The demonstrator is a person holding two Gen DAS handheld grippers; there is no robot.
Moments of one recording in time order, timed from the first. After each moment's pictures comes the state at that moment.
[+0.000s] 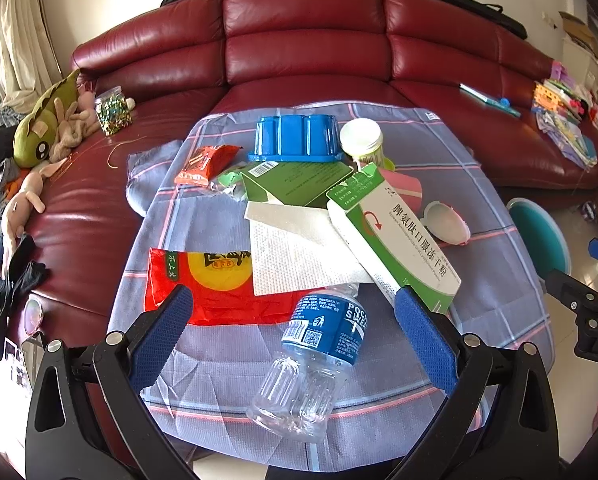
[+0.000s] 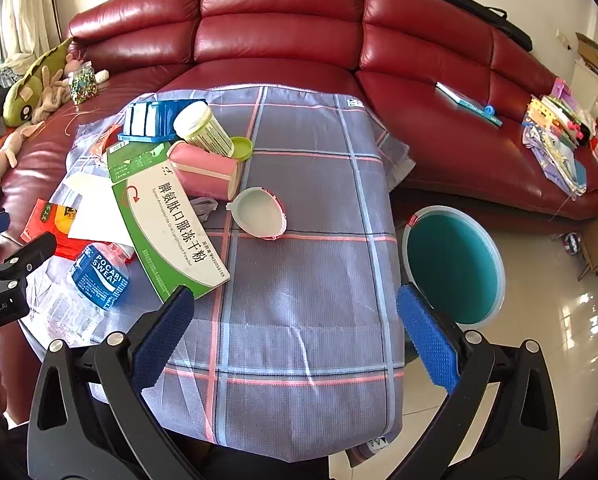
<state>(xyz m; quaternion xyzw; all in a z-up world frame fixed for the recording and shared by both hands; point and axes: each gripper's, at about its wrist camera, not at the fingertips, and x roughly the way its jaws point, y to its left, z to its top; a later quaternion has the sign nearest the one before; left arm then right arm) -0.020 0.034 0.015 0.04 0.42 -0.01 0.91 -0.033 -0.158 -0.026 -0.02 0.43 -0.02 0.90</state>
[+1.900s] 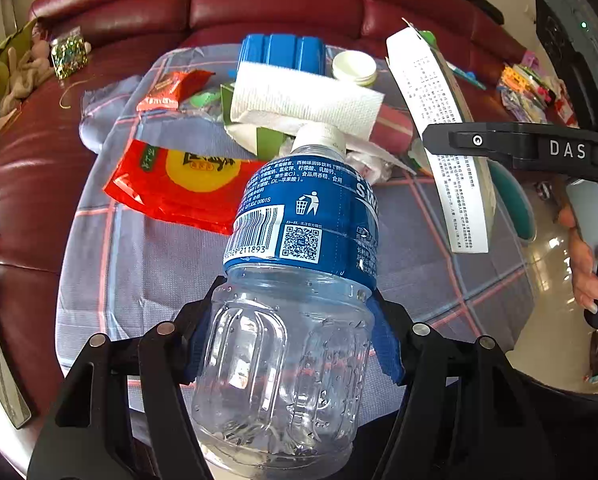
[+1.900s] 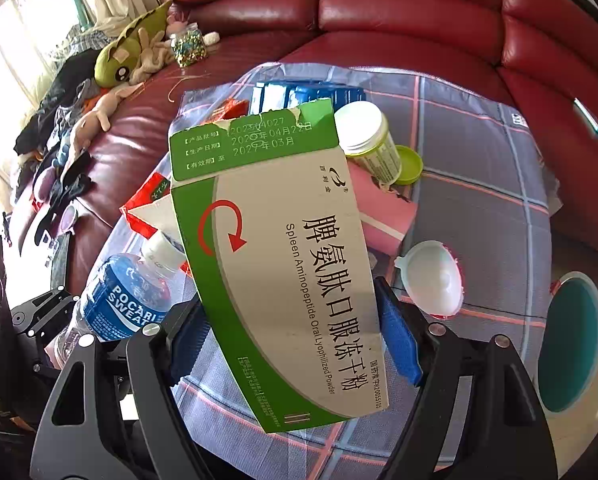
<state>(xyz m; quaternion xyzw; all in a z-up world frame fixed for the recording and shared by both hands) -0.035 0.082 -0.028 -0.01 0.49 -0.10 0.87 0.055 -0.075 -0.029 -0.01 0.48 0.20 0.85</state>
